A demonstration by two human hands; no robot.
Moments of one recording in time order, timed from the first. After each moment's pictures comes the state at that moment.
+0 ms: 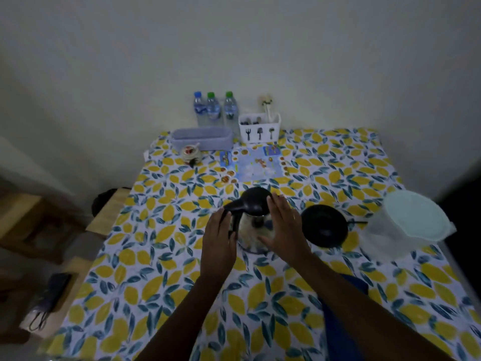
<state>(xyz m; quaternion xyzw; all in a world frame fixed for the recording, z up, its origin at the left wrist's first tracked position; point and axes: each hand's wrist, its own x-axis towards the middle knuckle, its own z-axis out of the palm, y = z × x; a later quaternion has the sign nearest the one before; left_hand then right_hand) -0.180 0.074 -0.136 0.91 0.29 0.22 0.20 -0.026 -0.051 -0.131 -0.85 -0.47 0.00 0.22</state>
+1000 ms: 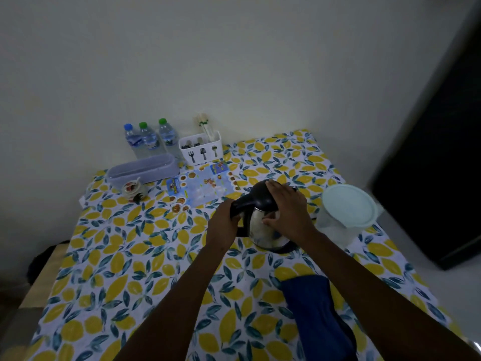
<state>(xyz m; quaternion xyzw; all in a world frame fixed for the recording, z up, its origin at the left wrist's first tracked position) -0.015 0.049 -0.096 0.91 0.16 0.14 0.36 0.083 -0.123 -0.072 -0.92 -0.34 -0.02 0.22</state>
